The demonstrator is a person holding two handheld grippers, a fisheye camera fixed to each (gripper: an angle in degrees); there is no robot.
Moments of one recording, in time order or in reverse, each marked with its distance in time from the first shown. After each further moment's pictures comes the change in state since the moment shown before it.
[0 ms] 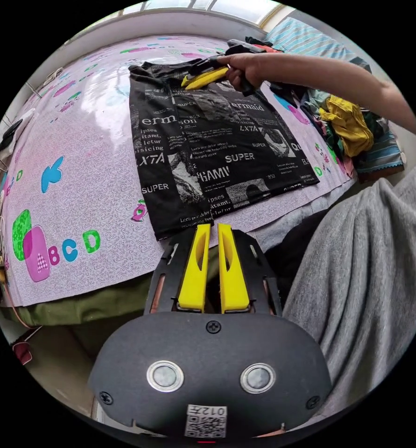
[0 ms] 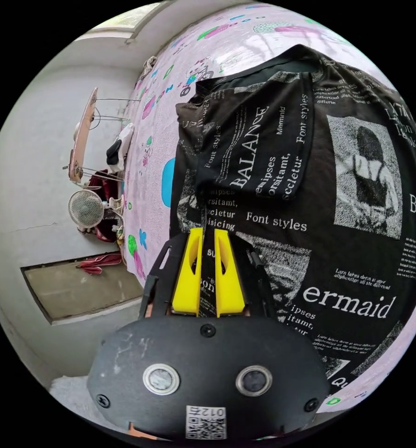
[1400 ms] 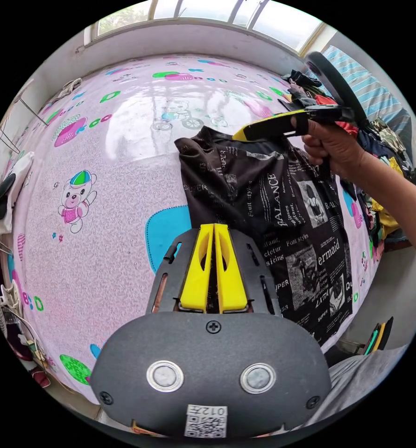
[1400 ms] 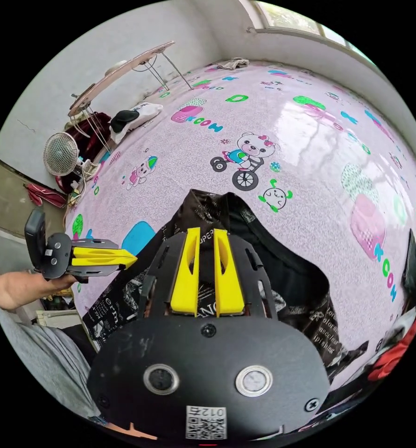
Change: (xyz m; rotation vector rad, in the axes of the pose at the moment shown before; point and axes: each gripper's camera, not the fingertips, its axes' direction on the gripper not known) left arm -0.102 -0.342 -0.068 0.119 -0.086 -0.070; right arm 0.113 -0.192 0.104 0.013 0.439 -0.620
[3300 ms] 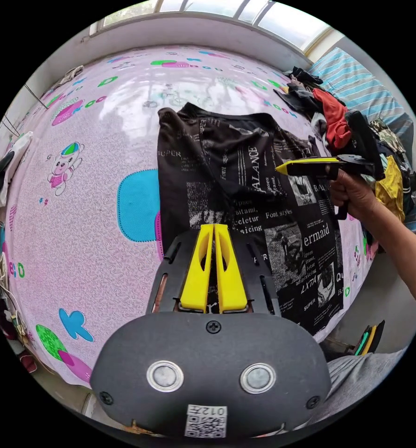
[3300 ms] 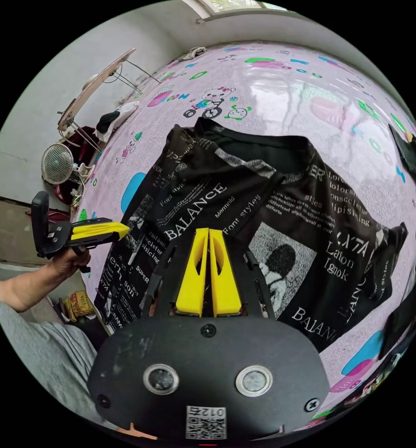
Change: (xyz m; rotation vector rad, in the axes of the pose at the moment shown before) left arm 0.147 0.003 -0.107 -0.073 0.029 -0.064; right arm -0.257 -0.246 -0.113 -0.022 -0.049 0.281
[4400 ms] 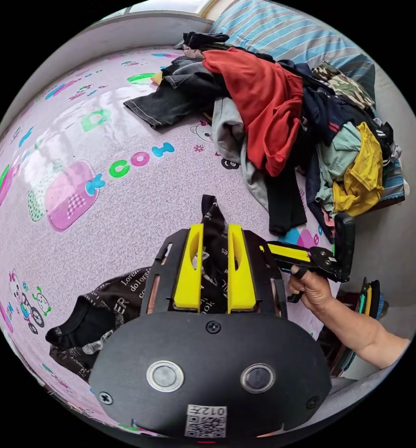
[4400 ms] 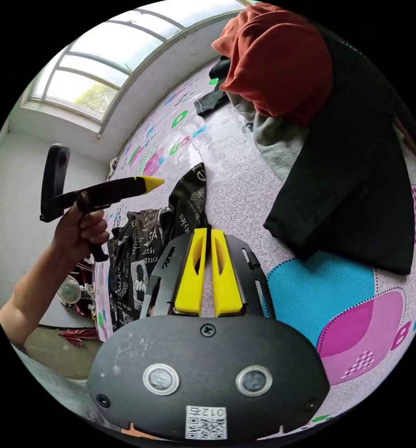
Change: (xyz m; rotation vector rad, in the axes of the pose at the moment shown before) left arm 0.328 -0.336 0.039 -0.096 0.182 0.463; right arm 0.013 -0.063 -0.297 0.463 -0.124 0.612
